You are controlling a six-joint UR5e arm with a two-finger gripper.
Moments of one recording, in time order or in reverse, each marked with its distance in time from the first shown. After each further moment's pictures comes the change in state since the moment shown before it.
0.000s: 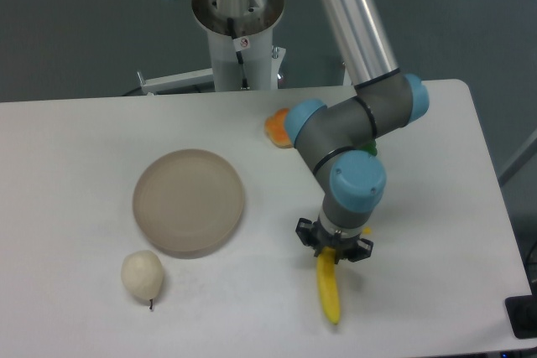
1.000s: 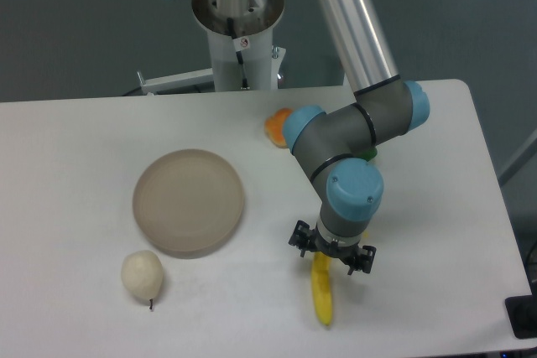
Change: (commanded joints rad) arm -0.055 -0.066 -0.001 -0.002 0.031 -0.054
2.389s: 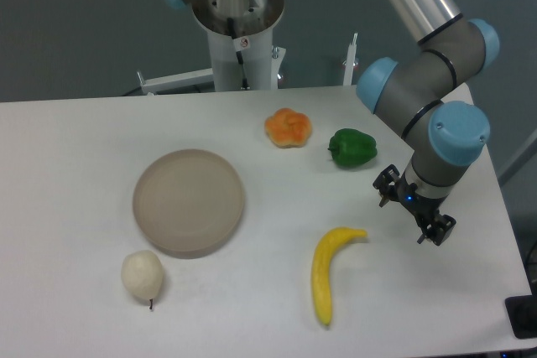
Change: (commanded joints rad) arm 0.199 0.083 0.067 -0.123 -0.009 0.707
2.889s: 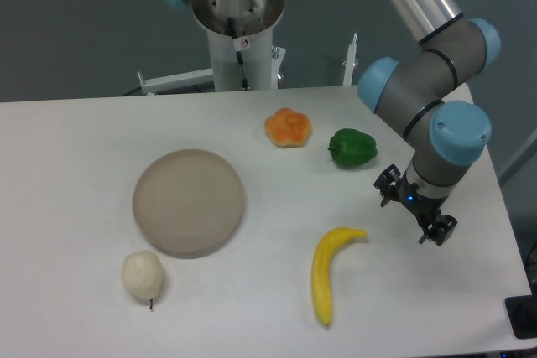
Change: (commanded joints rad) arm 0.006 -0.005 0.018 -0.008 0.015 0.018
